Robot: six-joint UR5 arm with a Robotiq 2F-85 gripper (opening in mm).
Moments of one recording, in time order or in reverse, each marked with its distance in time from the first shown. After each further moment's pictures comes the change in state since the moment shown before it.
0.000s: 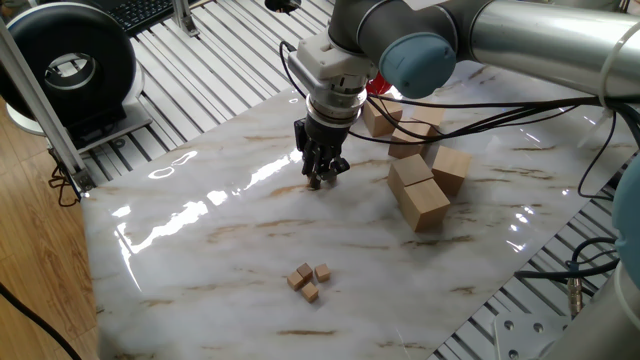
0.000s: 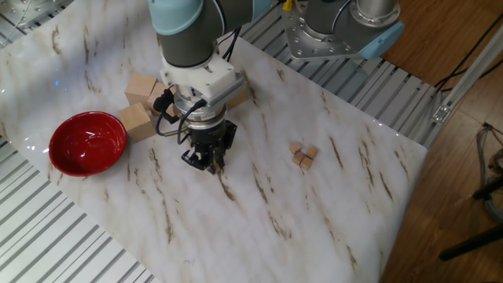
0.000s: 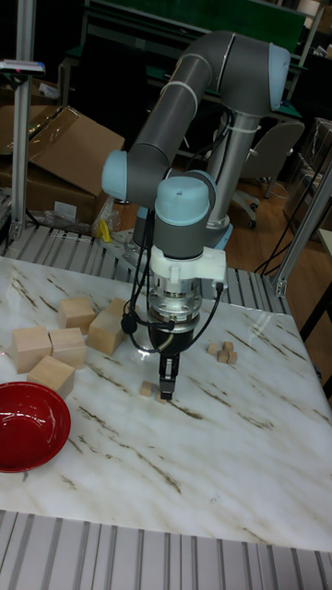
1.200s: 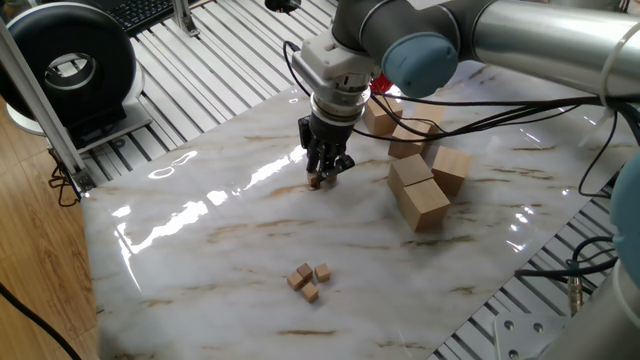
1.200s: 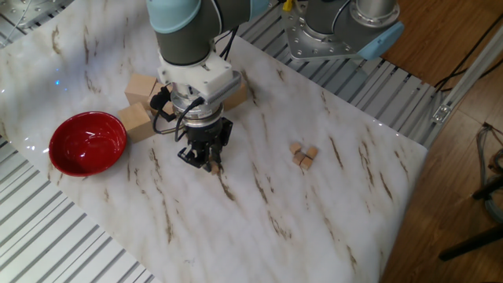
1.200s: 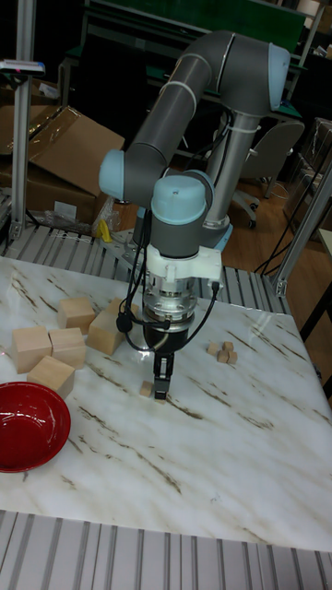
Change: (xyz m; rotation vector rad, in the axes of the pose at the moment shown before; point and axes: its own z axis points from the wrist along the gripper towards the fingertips) arm 0.010 -0.001 -0.002 0.005 0.012 -0.023
